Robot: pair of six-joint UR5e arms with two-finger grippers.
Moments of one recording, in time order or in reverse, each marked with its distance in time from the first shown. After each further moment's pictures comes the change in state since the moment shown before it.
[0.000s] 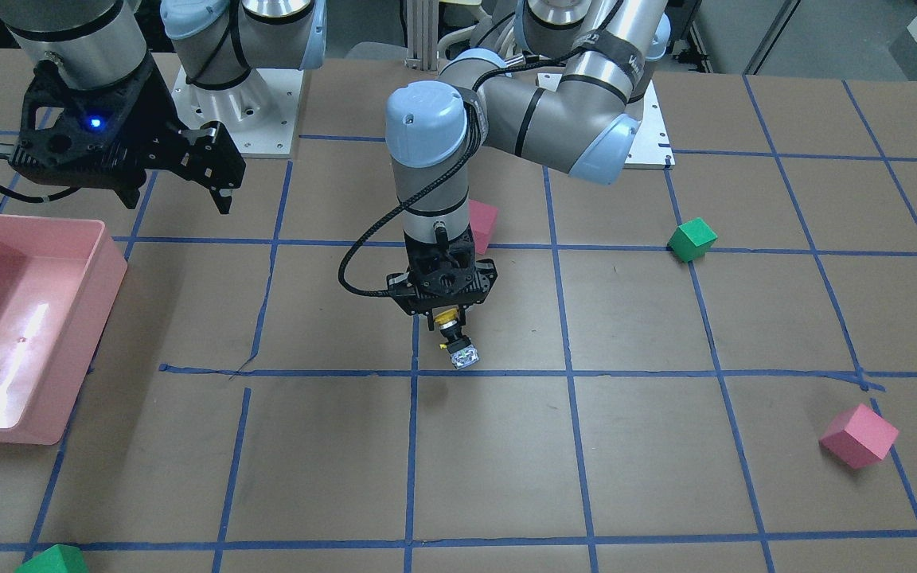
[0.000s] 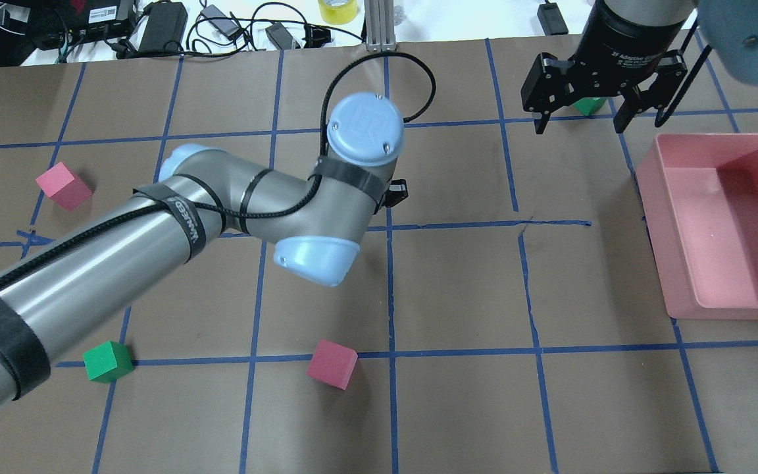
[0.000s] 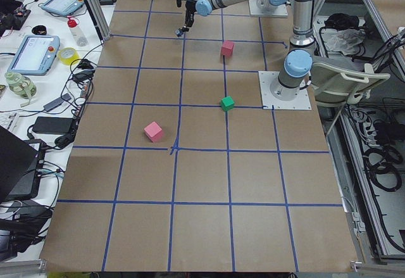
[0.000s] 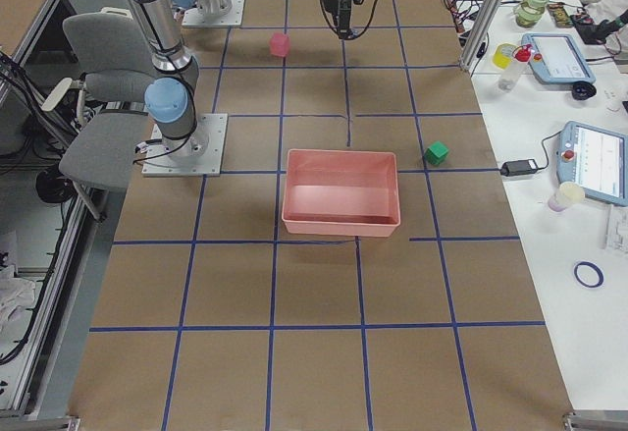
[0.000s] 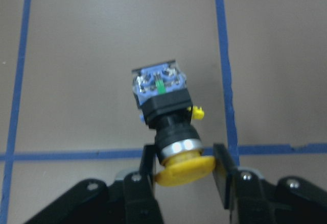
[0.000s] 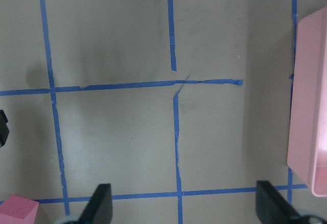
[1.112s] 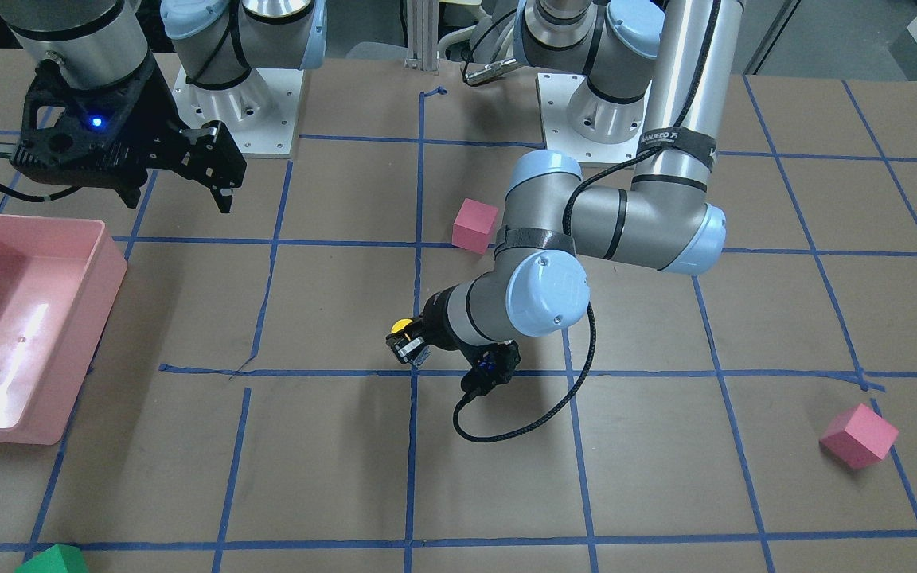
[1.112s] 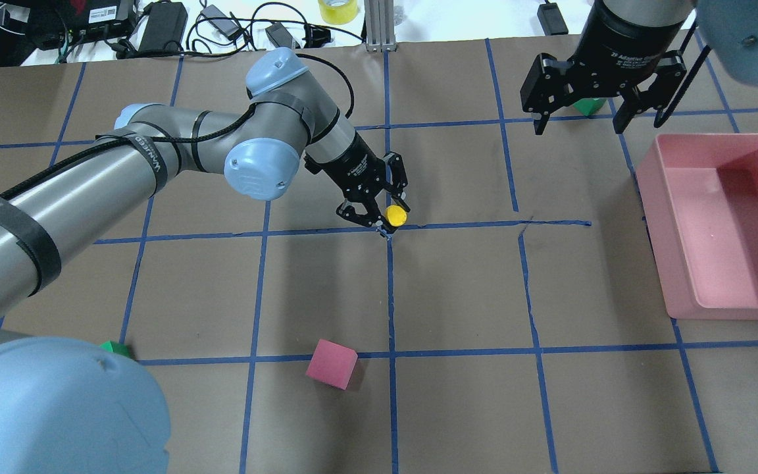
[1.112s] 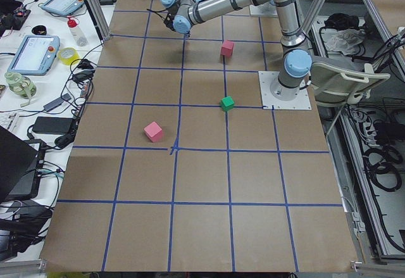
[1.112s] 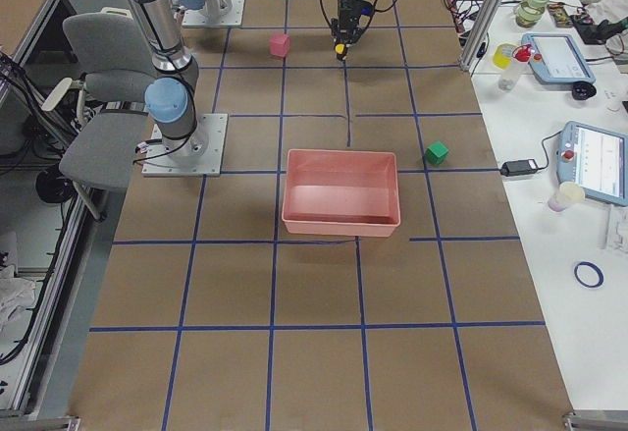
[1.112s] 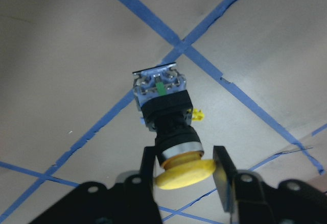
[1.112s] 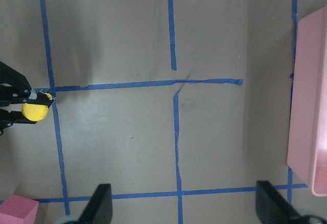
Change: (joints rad) left arm 0.210 -0.182 0.110 -0.189 -0.670 -0.287; right arm 0.001 0.000 0.000 0.001 -0.001 0.001
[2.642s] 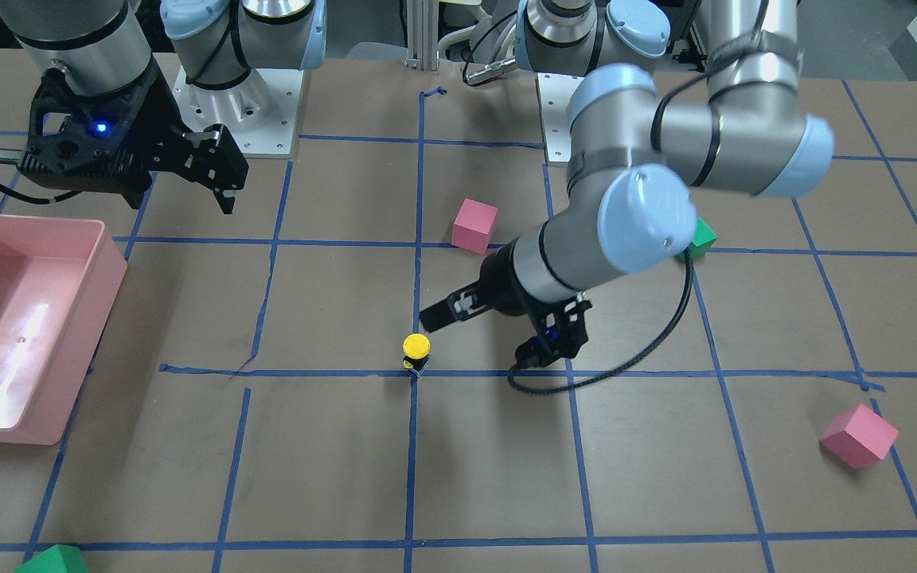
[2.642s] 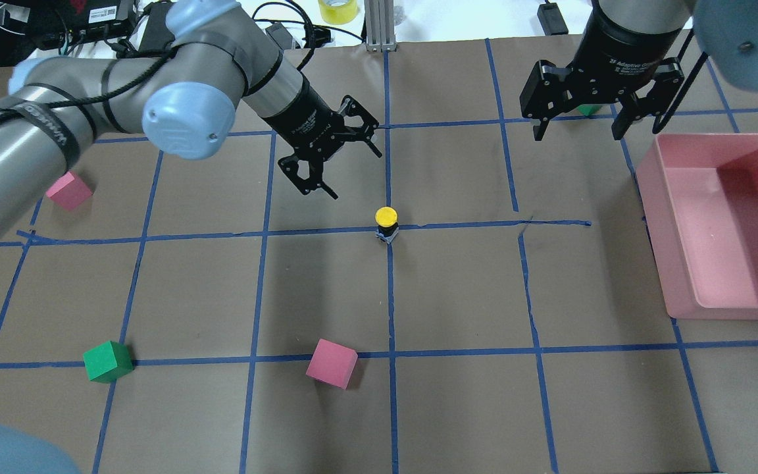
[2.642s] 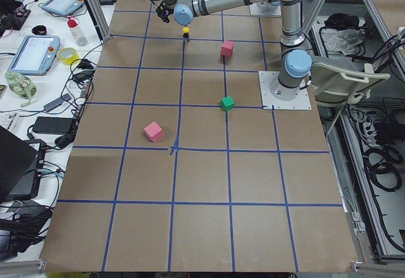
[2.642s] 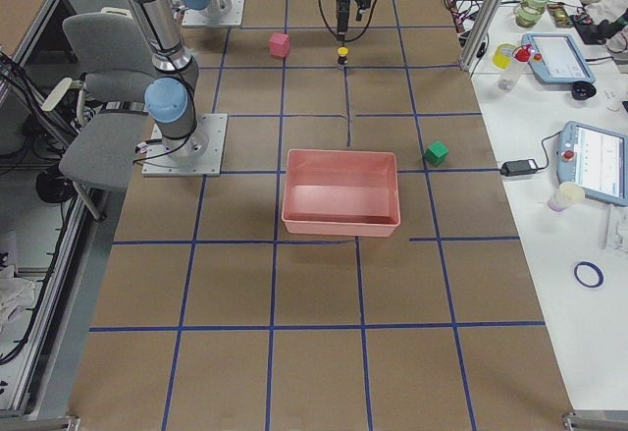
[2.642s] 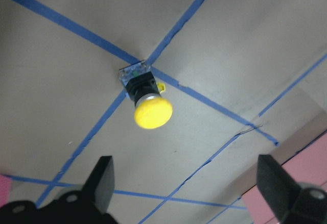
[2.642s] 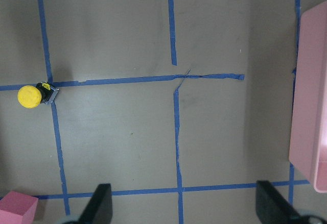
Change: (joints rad) left arm 0.084 0.199 0.074 -0.239 0.107 0.328; right arm -0.001 -0.002 0.013 0.004 0.003 0.000
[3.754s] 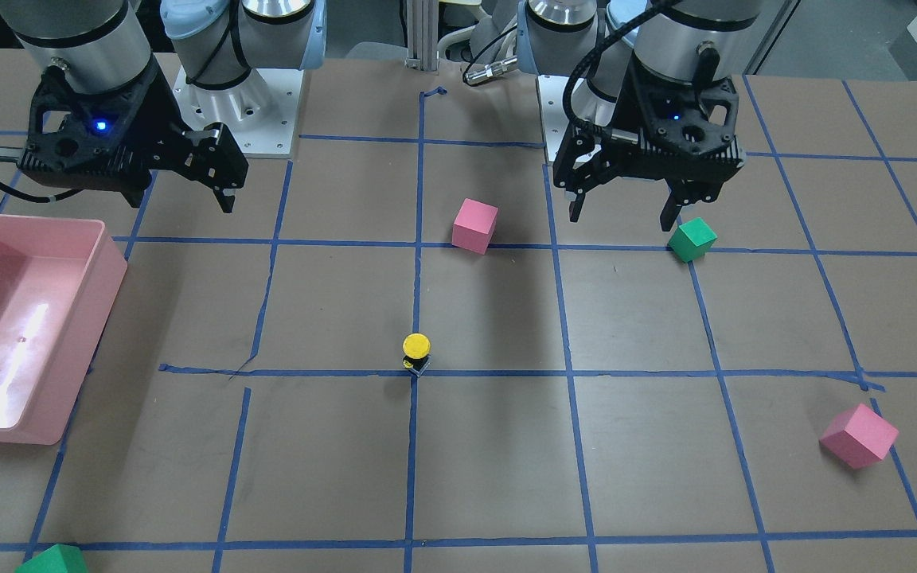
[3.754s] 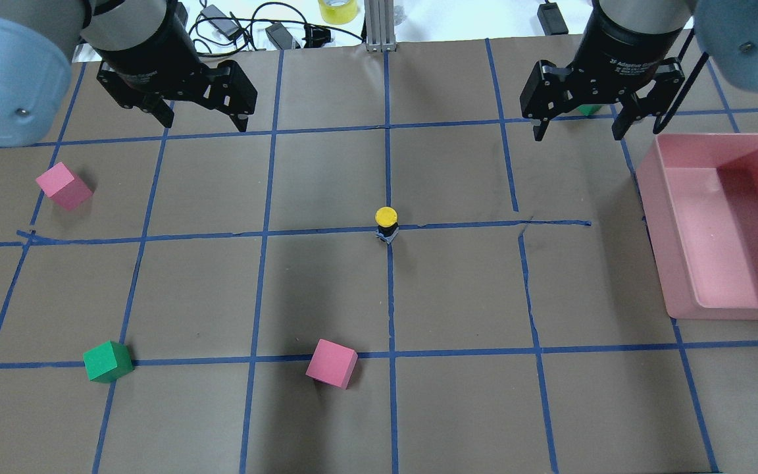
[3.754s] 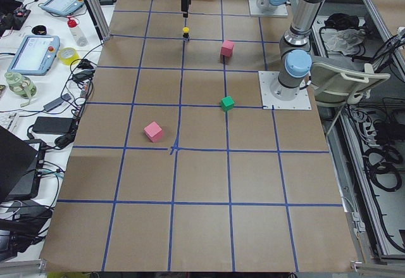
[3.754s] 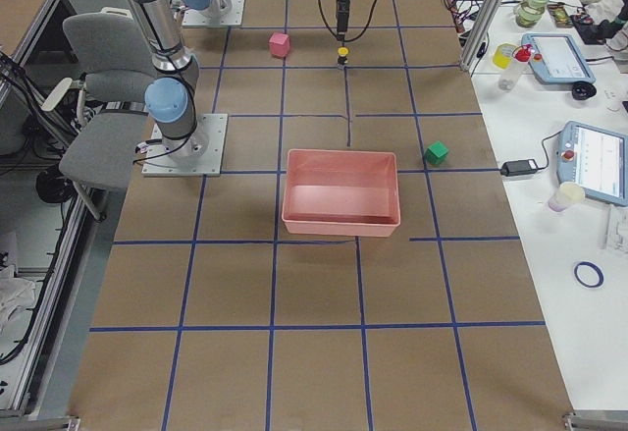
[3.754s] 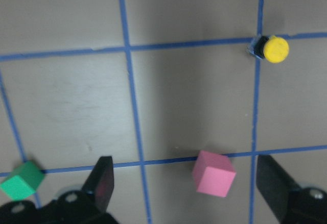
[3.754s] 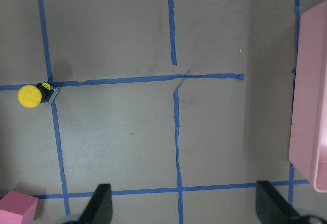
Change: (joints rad) left arm 0.044 0.298 0.021 -0.013 0.463 0.622; right arm 0.000 -0.001 0.000 0.001 0.000 0.000
